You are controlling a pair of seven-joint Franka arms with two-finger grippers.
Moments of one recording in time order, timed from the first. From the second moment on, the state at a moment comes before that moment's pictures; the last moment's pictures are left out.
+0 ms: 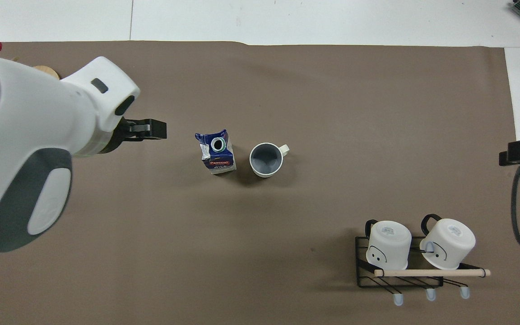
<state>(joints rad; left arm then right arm) -0.41 0.01 0.06 -1.69 0.02 1.87 -0.32 0.06 -0.09 -0.10 -1.54 0.00 1.48 0.10</state>
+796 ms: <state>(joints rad) -0.14 -0.03 0.06 -1.50 0.01 1.60 0.07 0.06 -0.09 -0.10 -1.54 0.00 1.47 0.10</state>
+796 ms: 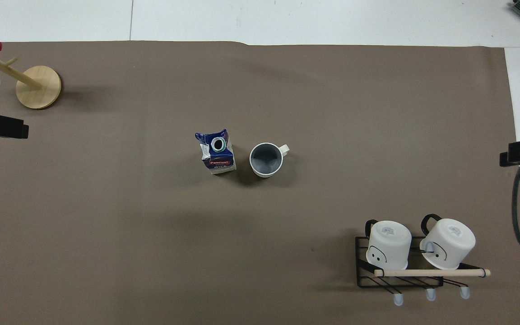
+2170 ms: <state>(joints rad) -0.11 -0.01 0.06 -1.46 0.00 1.50 0.07 0.06 -0.09 -0.10 -1.54 0.00 1.47 0.10</state>
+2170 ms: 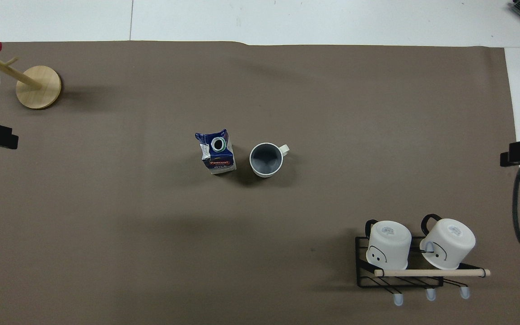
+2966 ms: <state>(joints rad) -0.11 -0.02 0.06 -1.47 0.00 1.50 0.07 0.05 -0.09 -0.10 -1.54 0.00 1.47 0.10</state>
